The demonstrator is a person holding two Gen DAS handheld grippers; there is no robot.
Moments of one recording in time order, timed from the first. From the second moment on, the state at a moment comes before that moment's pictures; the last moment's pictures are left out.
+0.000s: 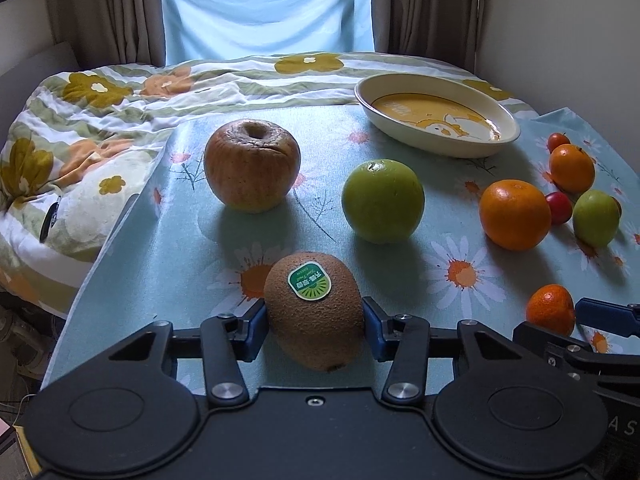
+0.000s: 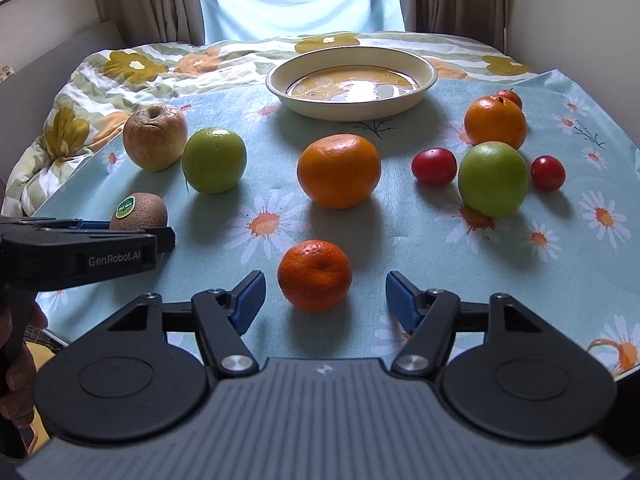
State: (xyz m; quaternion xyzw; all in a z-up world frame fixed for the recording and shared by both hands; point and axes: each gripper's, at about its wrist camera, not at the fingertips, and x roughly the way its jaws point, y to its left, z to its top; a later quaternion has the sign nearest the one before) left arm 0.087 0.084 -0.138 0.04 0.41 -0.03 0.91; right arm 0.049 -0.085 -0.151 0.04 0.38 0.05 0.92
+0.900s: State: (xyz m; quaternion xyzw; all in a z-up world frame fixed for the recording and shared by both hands) left arm 0.070 0.079 -0.045 0.03 0.34 -0.06 0.94; right arm 0.059 -0.088 -0.065 0.04 0.34 0.07 0.94
